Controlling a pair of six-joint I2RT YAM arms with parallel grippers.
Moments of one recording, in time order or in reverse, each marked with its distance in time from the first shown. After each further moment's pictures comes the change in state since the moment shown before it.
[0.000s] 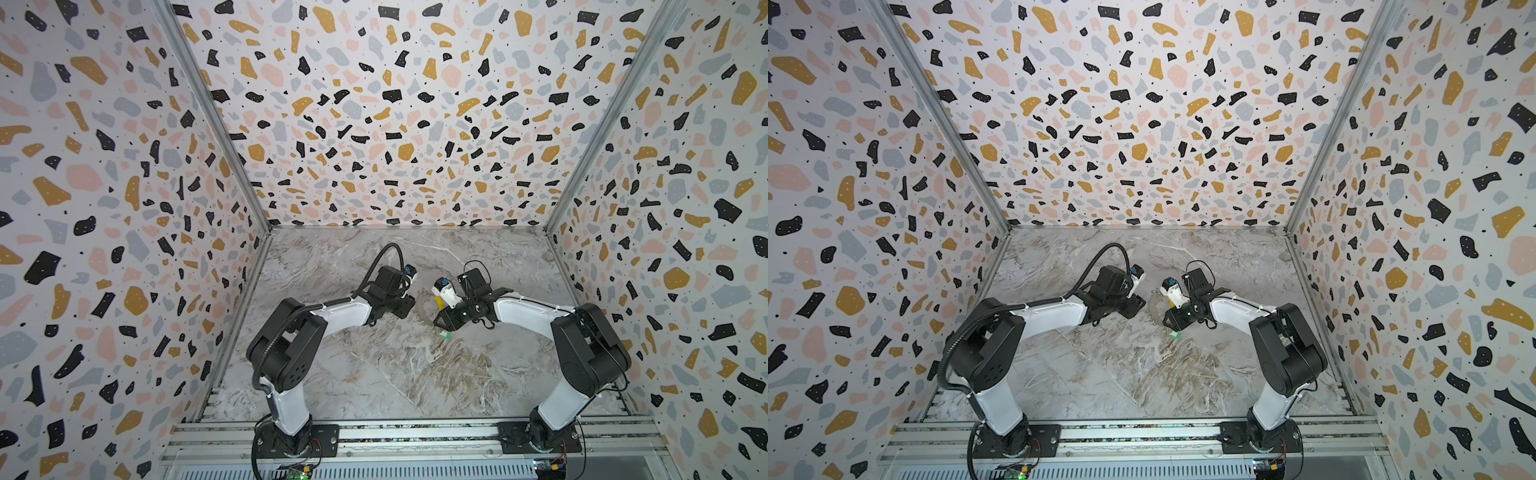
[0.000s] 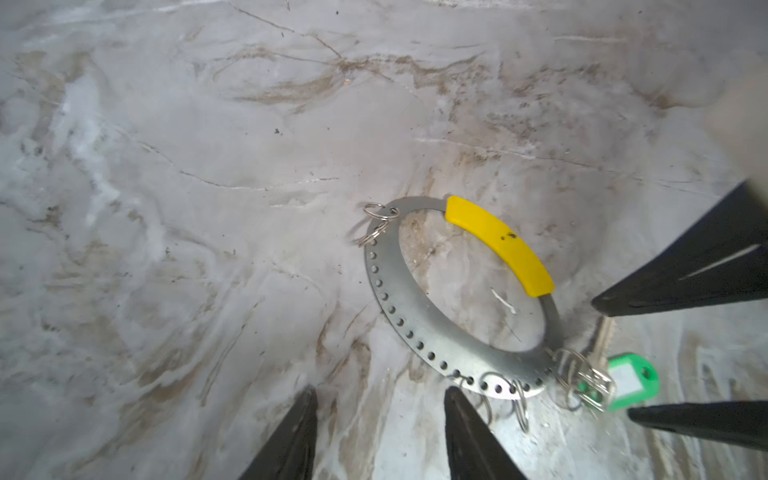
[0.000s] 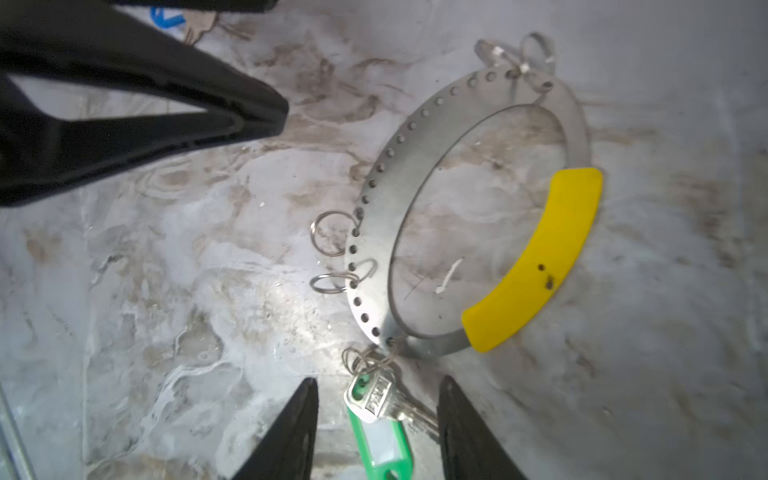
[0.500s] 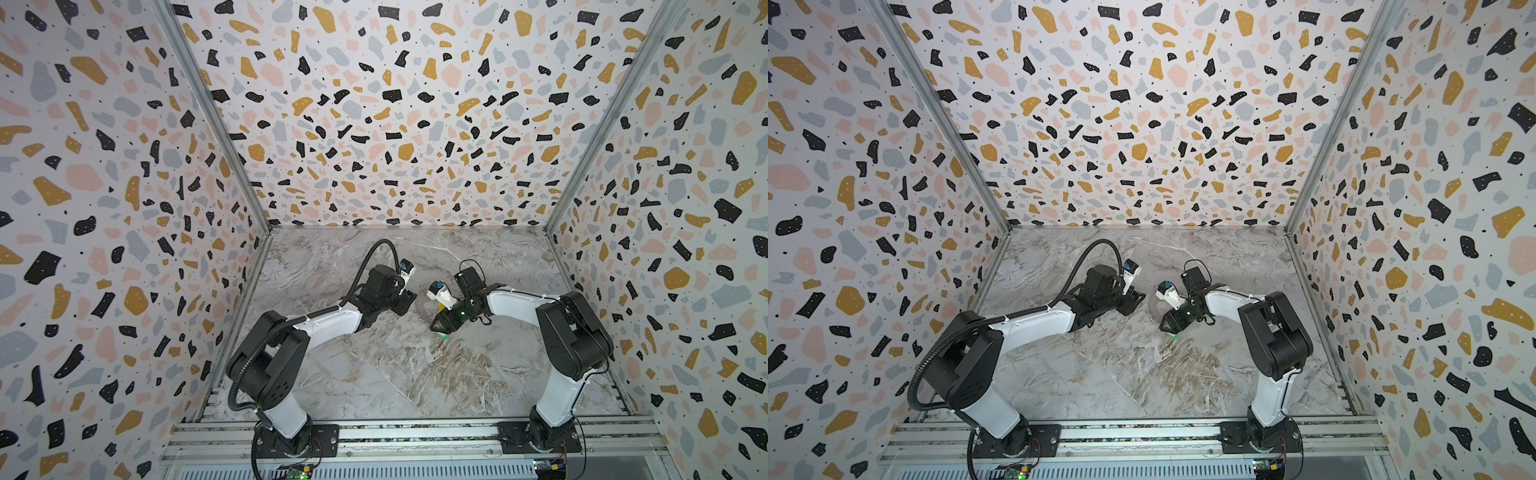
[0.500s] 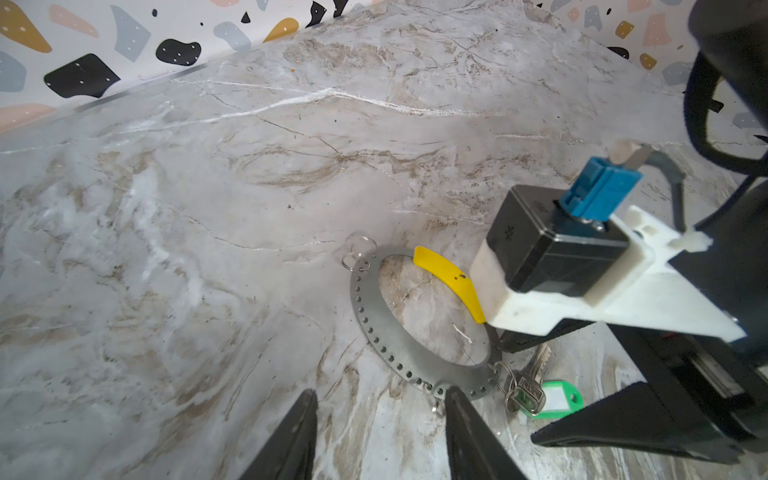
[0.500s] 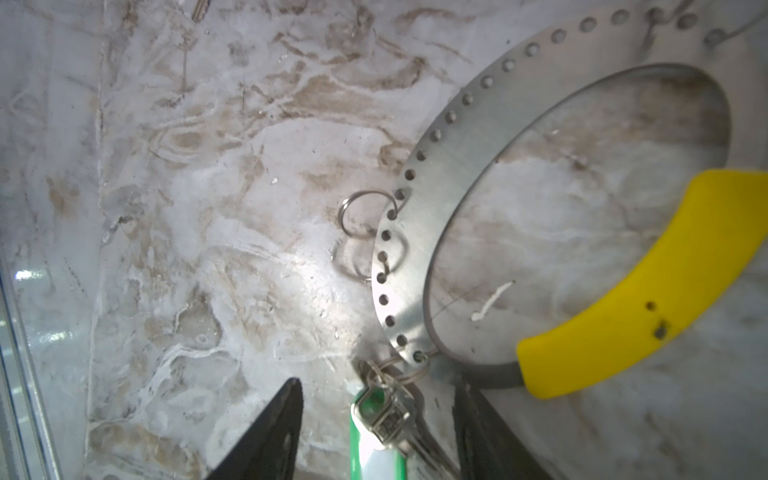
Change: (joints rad) left arm 0.000 -0.111 -0.072 0.102 0.017 -0.010; right arm -0.022 0.122 0.073 -0.069 -0.093 -0.113
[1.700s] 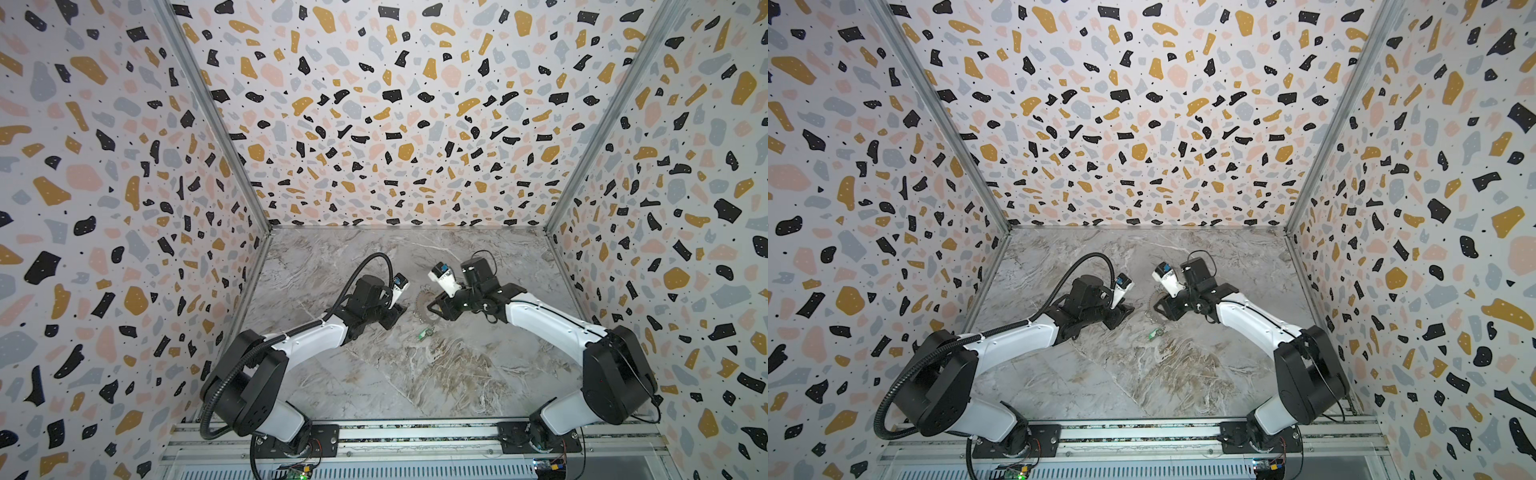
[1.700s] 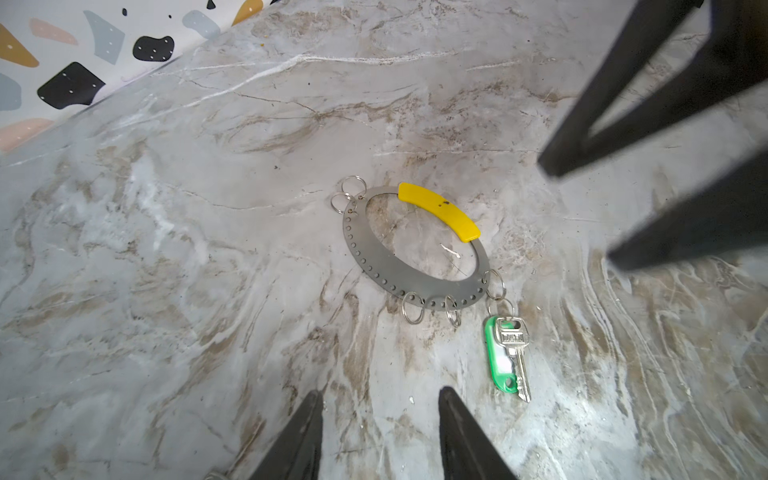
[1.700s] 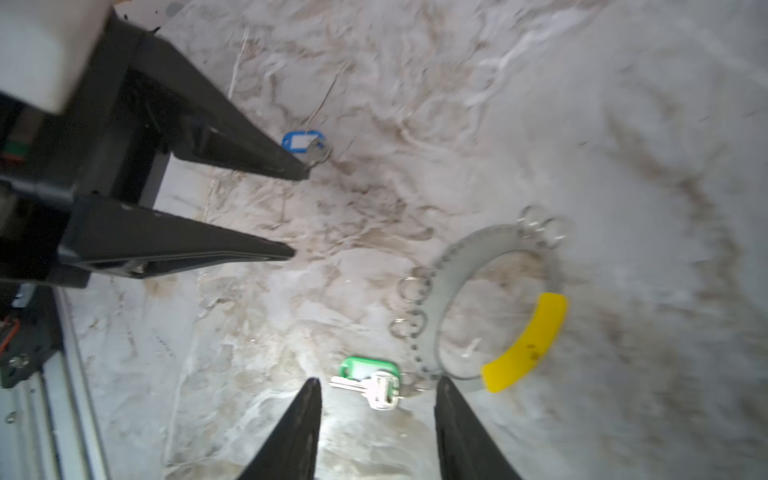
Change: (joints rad) left arm 0.027 -0.159 -0.145 -0.055 0.051 0.176; right arm 0.024 -0.323 -0.013 0.066 0.090 0.034
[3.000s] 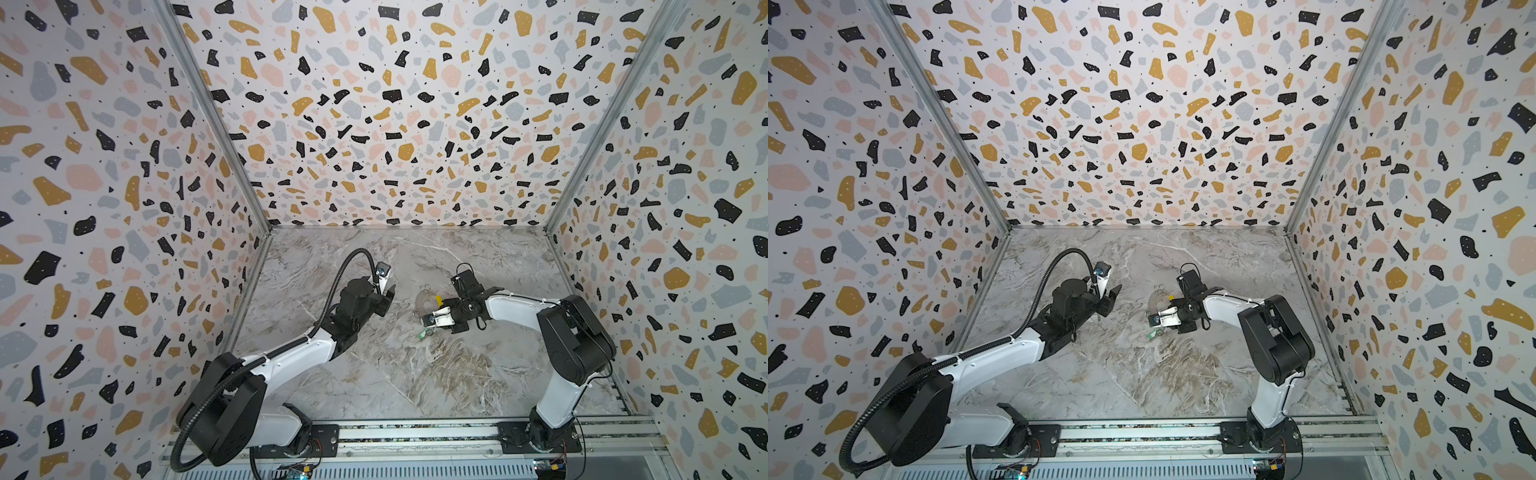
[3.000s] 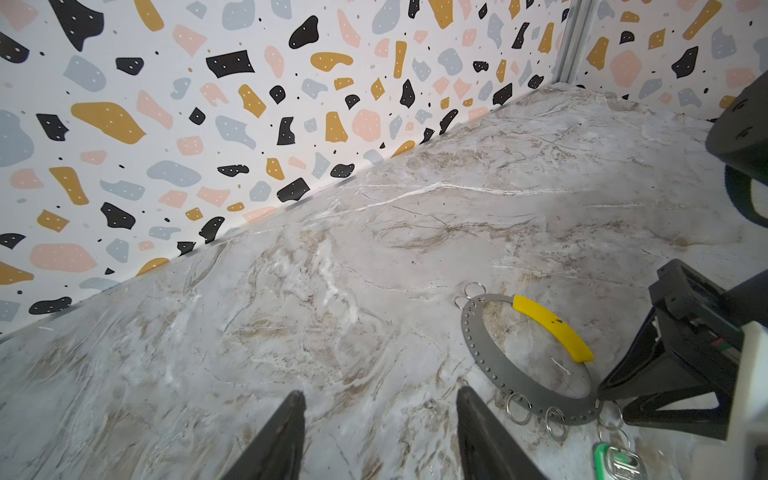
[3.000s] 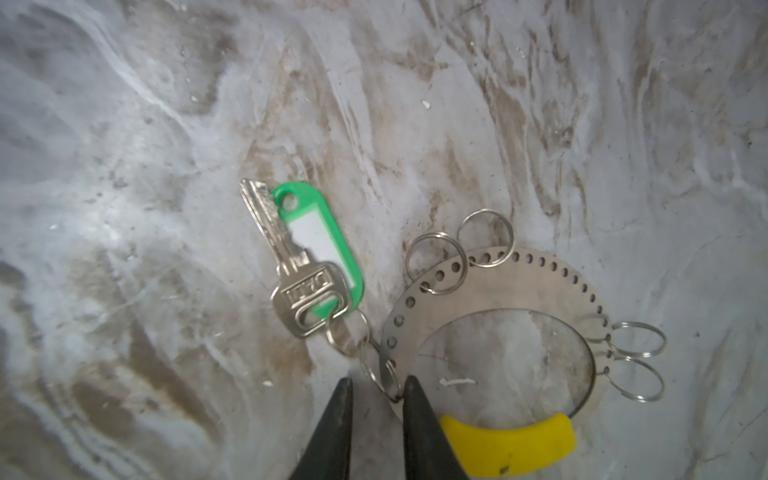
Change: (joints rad) left arm -0.015 -0.154 -0.117 0.277 -0.340 -0.068; right arm 0.020 0.294 -0.022 0.004 0.056 -1.152
